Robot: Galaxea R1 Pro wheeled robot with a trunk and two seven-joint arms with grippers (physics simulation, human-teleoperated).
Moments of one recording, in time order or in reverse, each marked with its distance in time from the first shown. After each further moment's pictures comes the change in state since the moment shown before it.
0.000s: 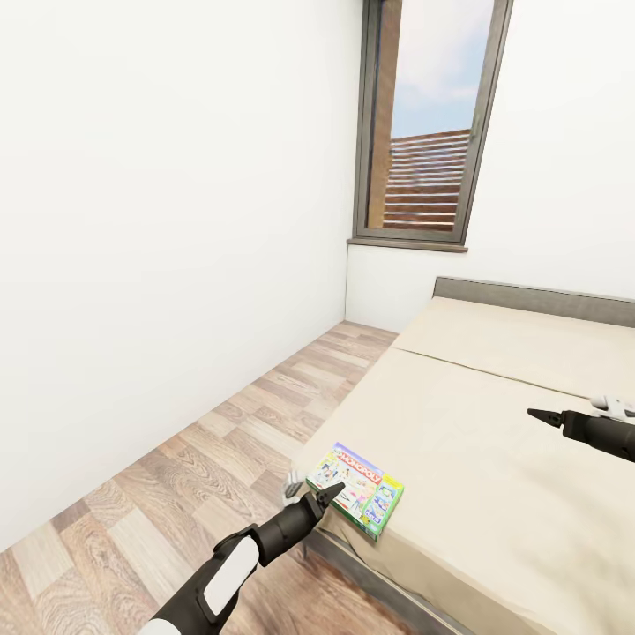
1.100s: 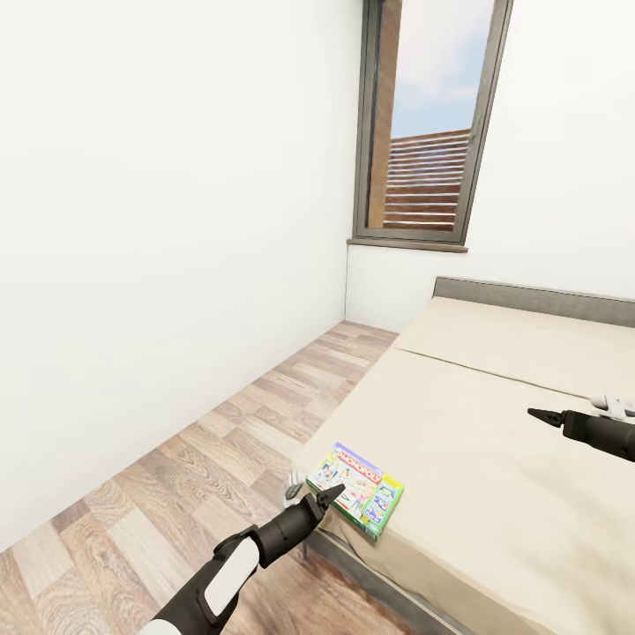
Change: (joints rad) left arm 0.000 -0.002 0.000 0.008 0.001 0.001 0.010; right arm 0.001 0.000 0.000 -0.003 0.000 0.000 0.000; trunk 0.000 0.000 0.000
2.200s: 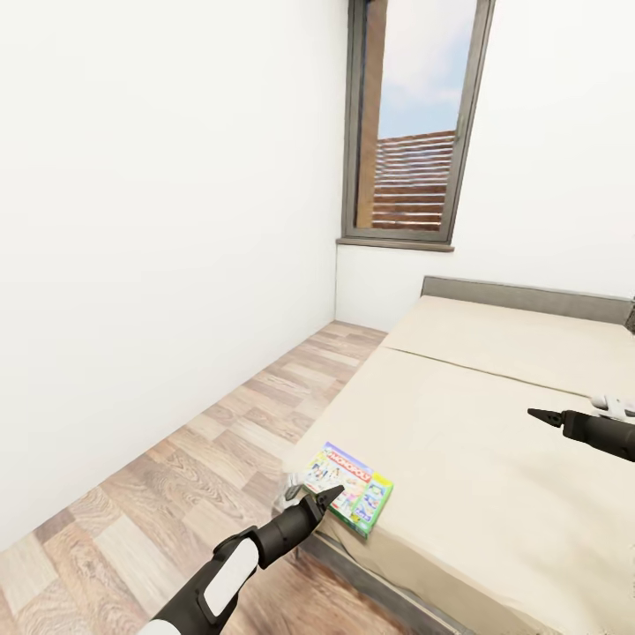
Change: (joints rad) left arm 0.000 0.001 0.002 0.005 -0.001 0.000 0.005; right arm 0.000 0.000 0.000 0.000 0.000 0.000 0.000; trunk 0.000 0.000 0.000
